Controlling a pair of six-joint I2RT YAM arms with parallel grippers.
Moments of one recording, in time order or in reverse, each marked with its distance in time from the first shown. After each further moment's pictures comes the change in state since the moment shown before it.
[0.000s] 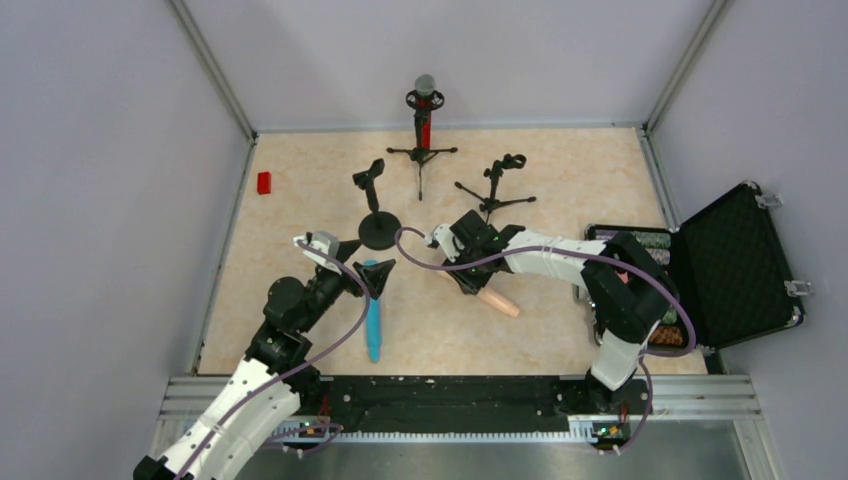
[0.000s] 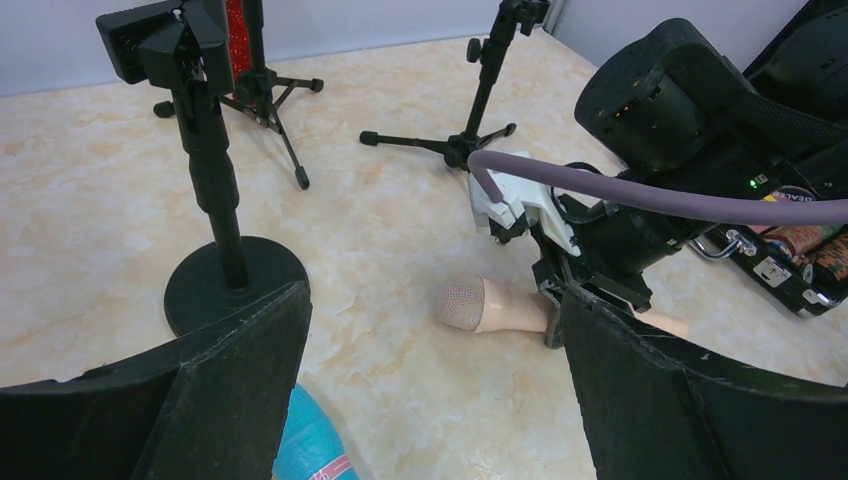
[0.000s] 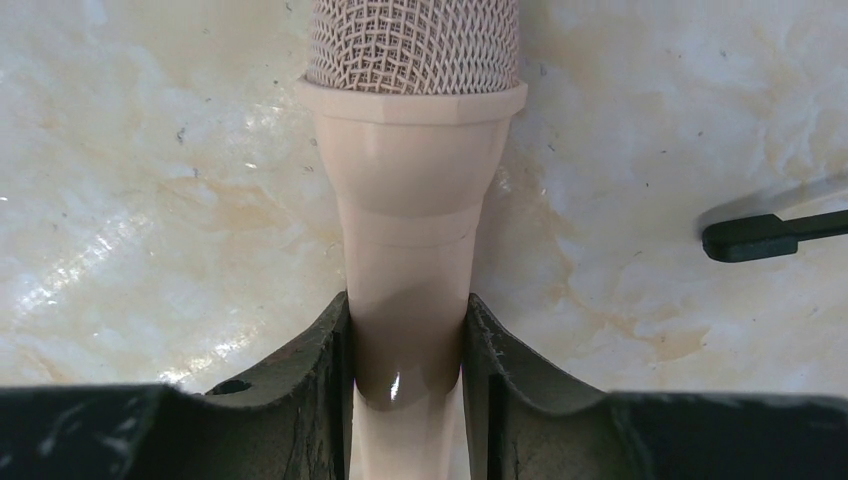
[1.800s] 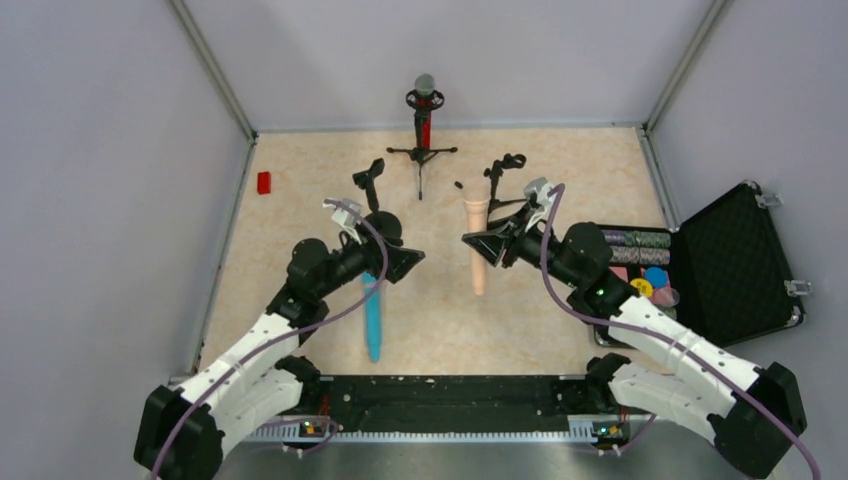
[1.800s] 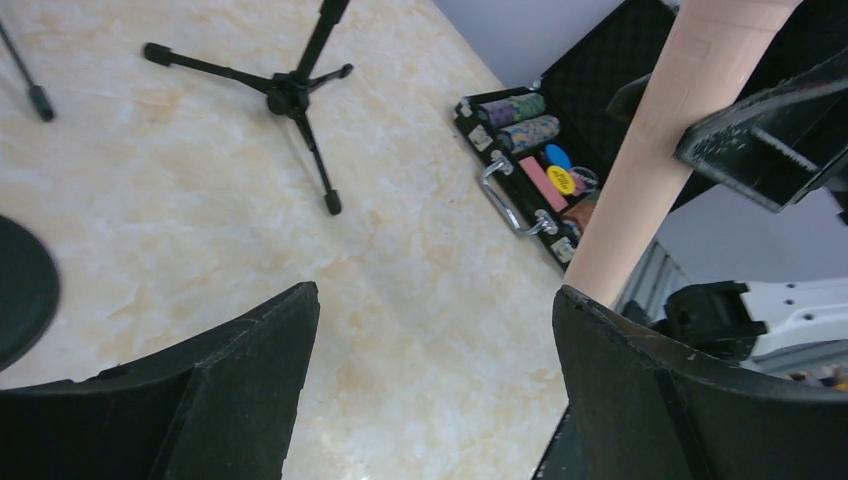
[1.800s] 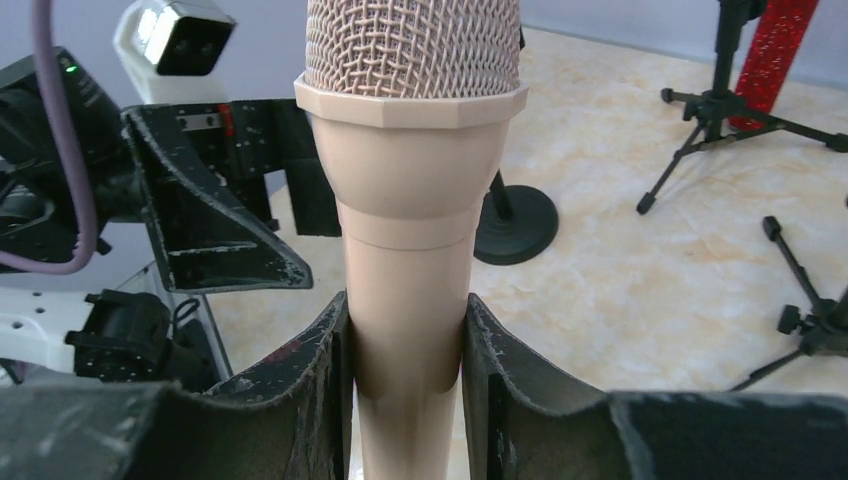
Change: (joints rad) left arm -0.002 0.357 0.132 0.143 0.252 -0.325; right arm -0.114 -0.857 -0.452 0.760 -0.199 0.542
